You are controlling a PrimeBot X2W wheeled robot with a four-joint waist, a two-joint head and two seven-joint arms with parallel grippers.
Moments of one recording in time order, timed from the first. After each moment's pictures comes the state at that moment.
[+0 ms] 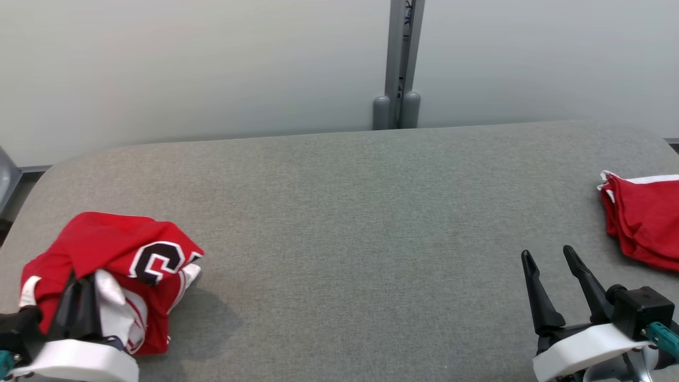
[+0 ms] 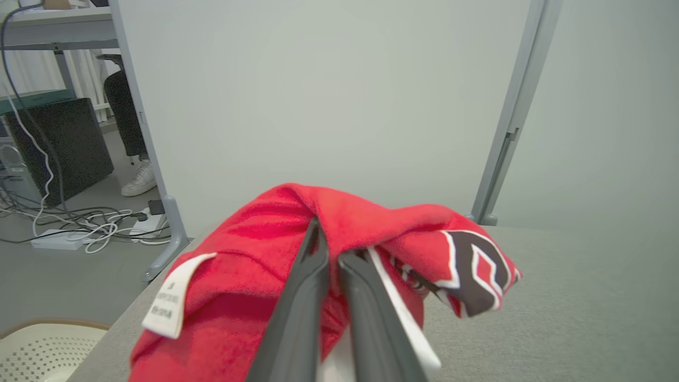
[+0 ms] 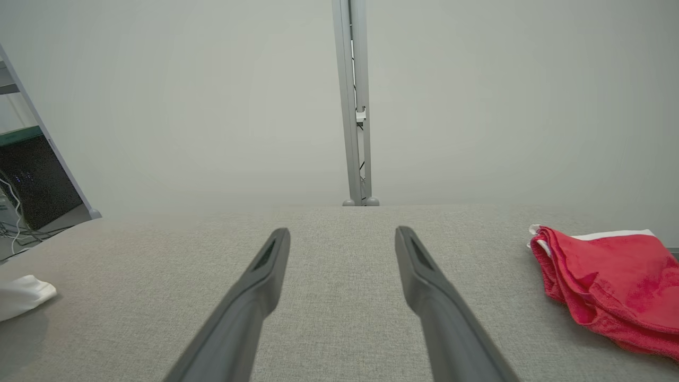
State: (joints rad) left arm 0.10 0.40 -0.07 -0.07 -0.51 0.24 -0.10; right arm 0.01 -0.05 0.02 0.04 0.19 0.13 -0.06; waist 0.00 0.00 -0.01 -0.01
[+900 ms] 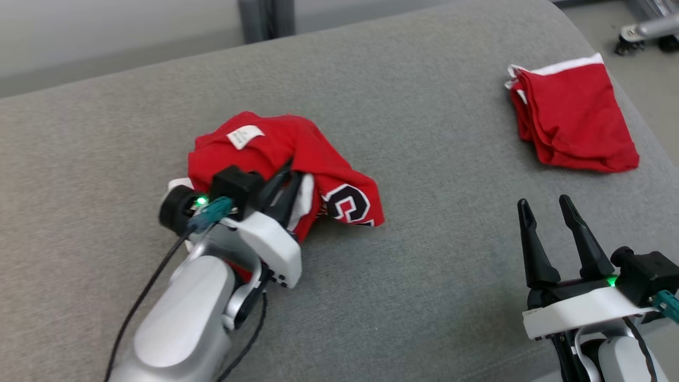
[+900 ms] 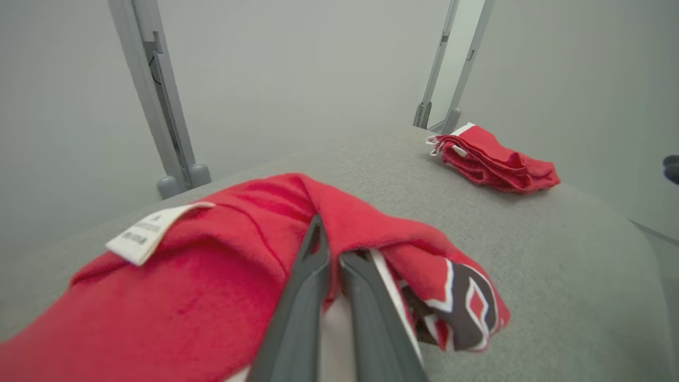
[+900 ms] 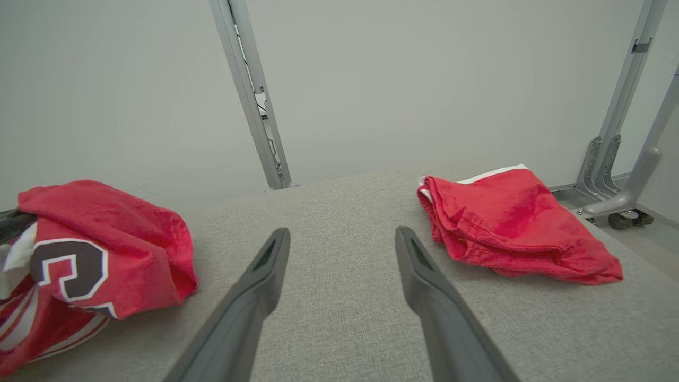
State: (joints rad) left arm -0.50 0.17 -0.50 0.29 -0.39 -0.02 -0.02; right arm -0.13 -0.05 0.06 0.09 0.28 0.13 -0.18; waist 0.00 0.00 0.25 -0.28
